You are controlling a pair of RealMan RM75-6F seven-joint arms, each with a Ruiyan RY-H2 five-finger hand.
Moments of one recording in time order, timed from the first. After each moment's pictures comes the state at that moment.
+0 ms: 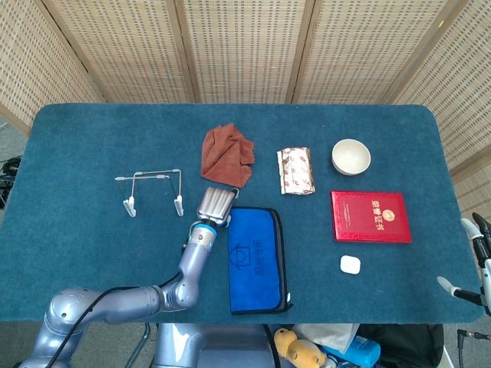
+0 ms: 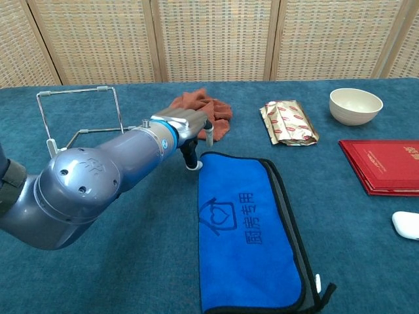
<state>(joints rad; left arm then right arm) -1.11 -2.01 -0.37 -1.09 0.54 0.96 0.90 0.01 -0.97 0.07 -1.65 -1.54 1.57 0.24</state>
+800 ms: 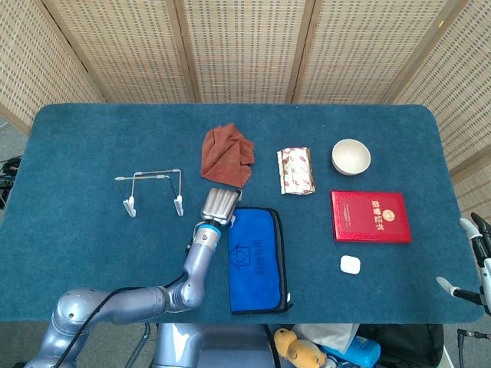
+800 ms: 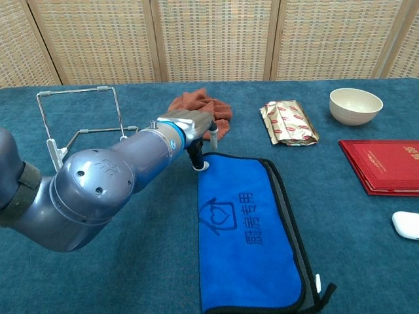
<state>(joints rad) -1.14 -2.05 -0.38 -1.05 0.52 0.96 0.88 0.01 -0.96 0.07 -1.65 -1.53 1.56 0.26</state>
